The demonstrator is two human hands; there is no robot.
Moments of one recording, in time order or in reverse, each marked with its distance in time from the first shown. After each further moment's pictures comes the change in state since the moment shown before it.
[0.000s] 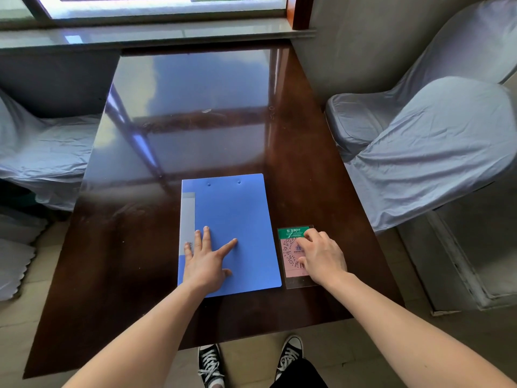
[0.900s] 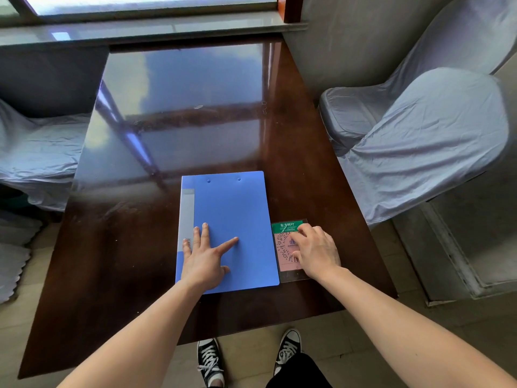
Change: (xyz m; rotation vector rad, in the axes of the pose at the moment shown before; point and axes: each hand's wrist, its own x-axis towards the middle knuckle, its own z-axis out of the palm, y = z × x) left_hand 0.000 0.010 0.005 -0.013 0.016 0.037; right_hand -0.003 0.002 0.005 0.022 0.032 0.004
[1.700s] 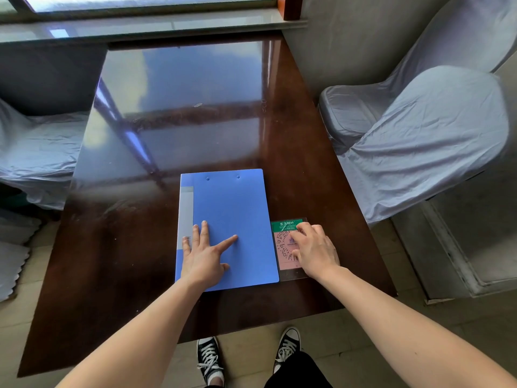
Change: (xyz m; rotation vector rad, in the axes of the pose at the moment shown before) left_hand -0.002 0.002 -0.003 -0.009 0.005 -0.006; right_hand 0.001 0.001 0.004 0.066 -0.011 0.018
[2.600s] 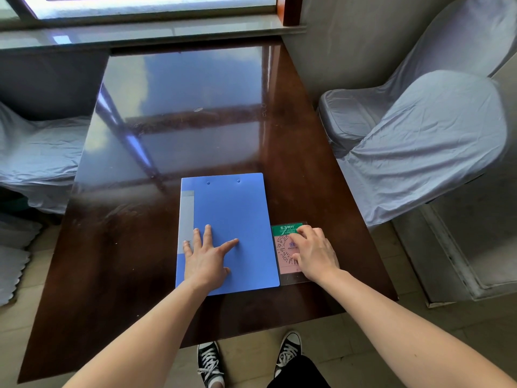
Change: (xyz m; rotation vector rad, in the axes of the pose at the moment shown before) left_hand 0.002 0.007 -0.003 0.036 0.035 -0.025; right_hand 0.003 0.001 0.002 0.025 0.018 -0.010
